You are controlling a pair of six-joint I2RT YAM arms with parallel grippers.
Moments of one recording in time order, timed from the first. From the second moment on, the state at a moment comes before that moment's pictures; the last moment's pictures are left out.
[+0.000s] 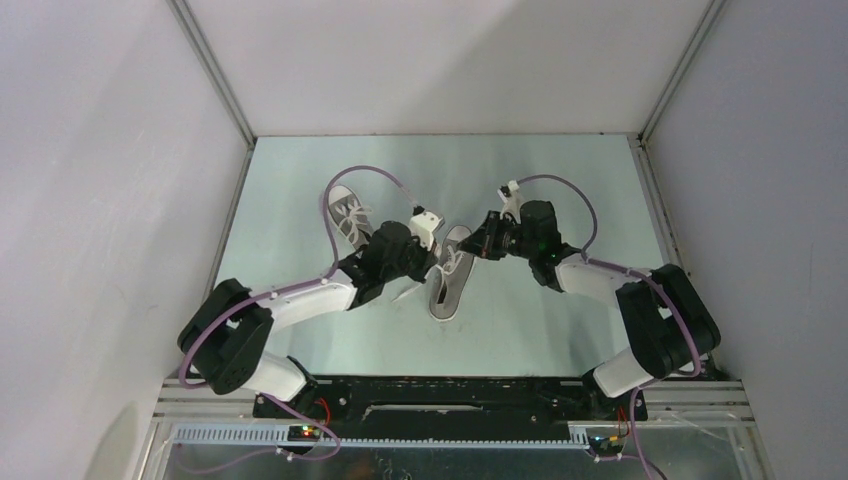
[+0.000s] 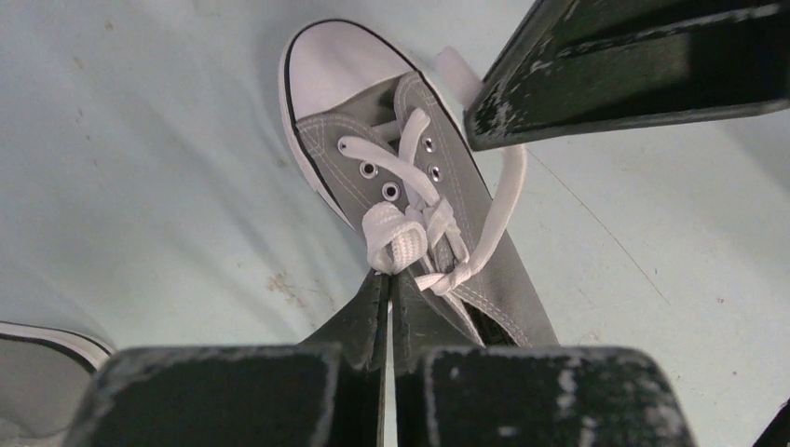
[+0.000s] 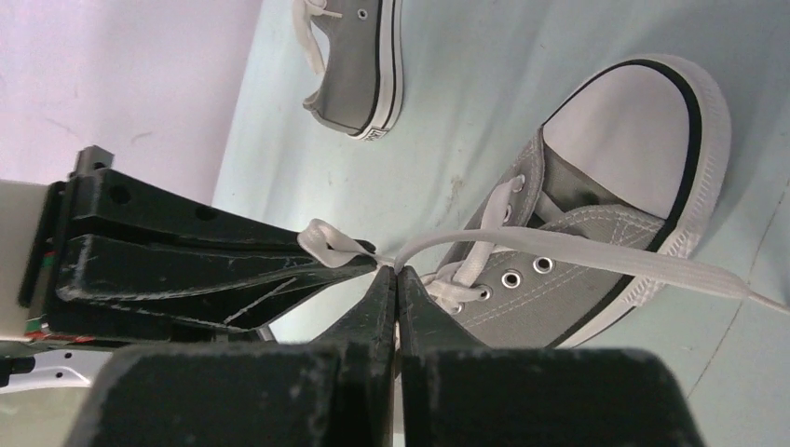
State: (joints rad) left arm -0.74 1.44 0.71 0.21 0.06 -0.12; right arm 0.47 1.52 0.70 0.41 -0.49 0.71
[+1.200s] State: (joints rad) left arm -0.78 1.56 0.92 -0.02 0.09 0.09; right arm 0.41 1.71 0.70 0.73 -0.75 0.94
